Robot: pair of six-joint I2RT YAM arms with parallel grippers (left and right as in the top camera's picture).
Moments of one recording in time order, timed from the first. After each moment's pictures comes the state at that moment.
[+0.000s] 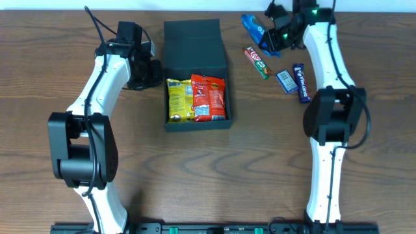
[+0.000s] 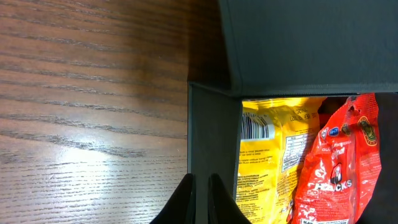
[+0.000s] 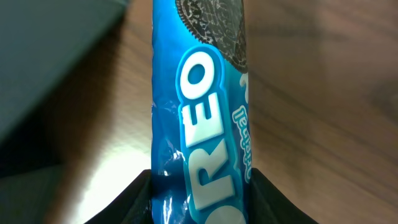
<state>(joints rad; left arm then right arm) -0.09 2.00 1.57 -0.85 0.28 -0.22 0.05 2.53 2.45 -1.07 -0.37 -0.29</state>
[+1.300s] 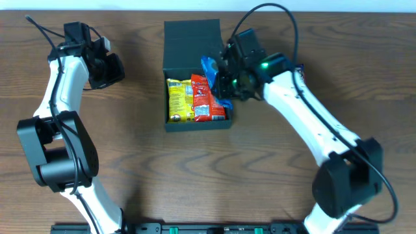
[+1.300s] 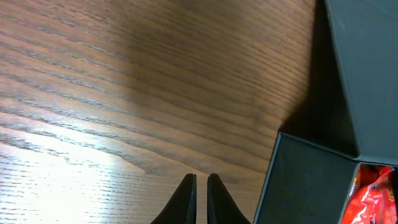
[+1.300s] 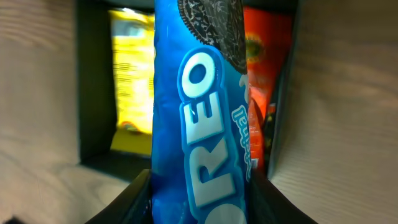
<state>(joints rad) 0.18 2.00 1.57 -0.81 0.35 -0.21 0.49 1.88 1.59 -0.88 -0.24 0.48</state>
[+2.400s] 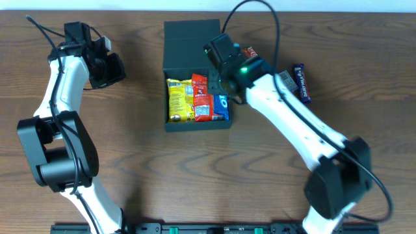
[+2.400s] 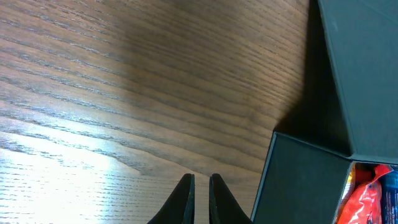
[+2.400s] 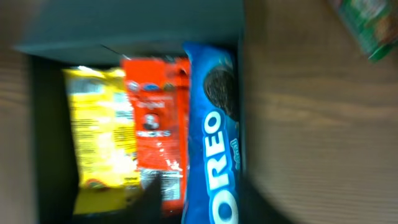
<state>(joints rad) 0.17 2.00 1.57 -0.81 0.36 -0.20 0.59 1.87 1.67 -0.89 0.12 0.57</state>
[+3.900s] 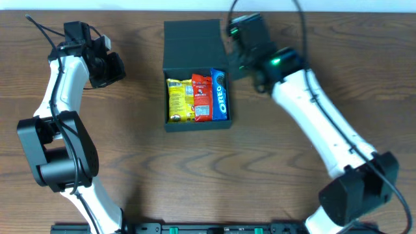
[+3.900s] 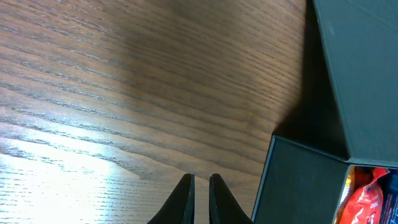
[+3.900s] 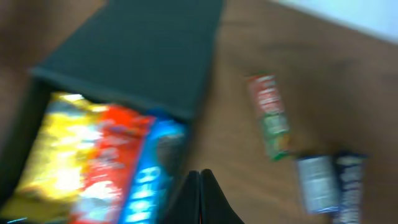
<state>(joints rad) 0.17 2.00 1.57 -0.79 0.36 -0.20 0.43 1.80 1.68 -0.78 0.13 0.04</state>
